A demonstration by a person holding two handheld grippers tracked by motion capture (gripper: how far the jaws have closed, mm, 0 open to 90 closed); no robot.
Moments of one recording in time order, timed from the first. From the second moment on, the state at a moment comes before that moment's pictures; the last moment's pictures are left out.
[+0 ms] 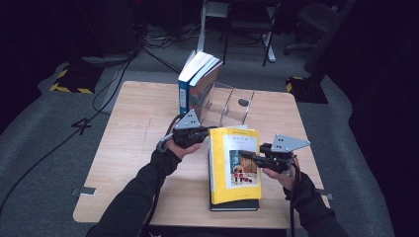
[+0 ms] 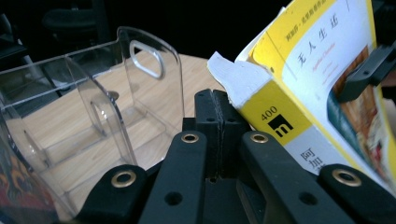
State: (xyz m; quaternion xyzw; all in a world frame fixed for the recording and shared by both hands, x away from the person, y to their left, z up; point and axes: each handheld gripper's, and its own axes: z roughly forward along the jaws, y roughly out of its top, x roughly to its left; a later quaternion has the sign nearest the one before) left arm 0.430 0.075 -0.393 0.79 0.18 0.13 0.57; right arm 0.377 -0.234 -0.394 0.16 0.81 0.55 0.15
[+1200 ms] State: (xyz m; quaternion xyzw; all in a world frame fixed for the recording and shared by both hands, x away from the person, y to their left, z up) left arm 0.378 0.066 -0.341 0.78 0.12 0.18 0.59; right arm 0.323 -0.254 -0.387 0.12 0.77 0.59 0.23
